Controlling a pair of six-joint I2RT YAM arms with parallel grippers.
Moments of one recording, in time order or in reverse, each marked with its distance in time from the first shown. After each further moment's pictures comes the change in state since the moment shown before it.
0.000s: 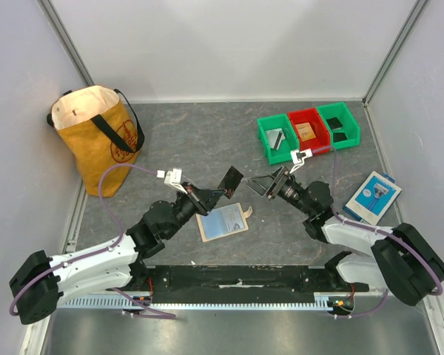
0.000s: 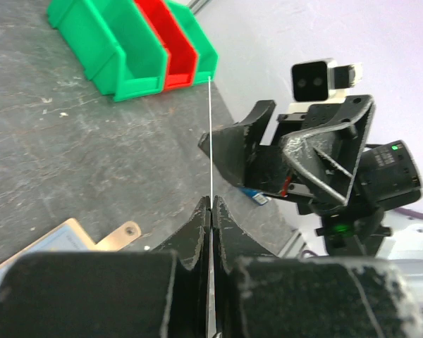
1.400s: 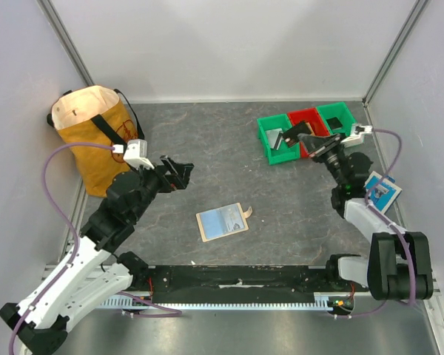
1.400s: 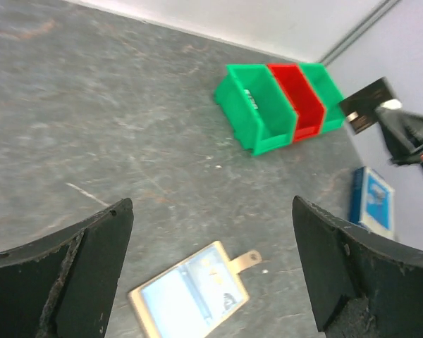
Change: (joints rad) left arm 0.324 -0.193 0.408 -0.772 0.029 0.236; right arm -0.508 0.009 0.156 -0.161 -0.018 -0.041
